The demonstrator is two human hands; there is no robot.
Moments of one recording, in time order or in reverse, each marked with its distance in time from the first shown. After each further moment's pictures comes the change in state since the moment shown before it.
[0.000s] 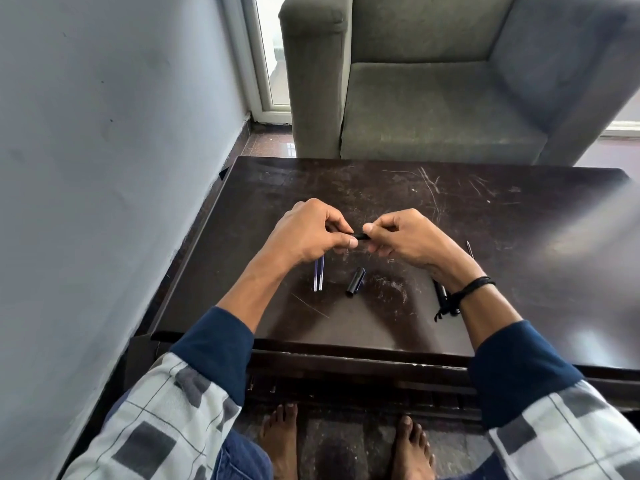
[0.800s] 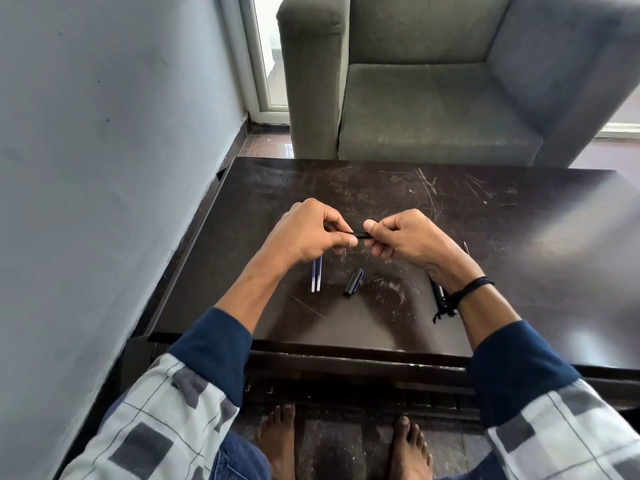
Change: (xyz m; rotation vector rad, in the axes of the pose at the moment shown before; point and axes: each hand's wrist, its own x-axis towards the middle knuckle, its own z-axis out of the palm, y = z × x) left_hand -0.001 0.002 0.001 -0.044 -0.007 0.015; right_hand -0.002 0.001 -0.003 0.079 0.028 0.012
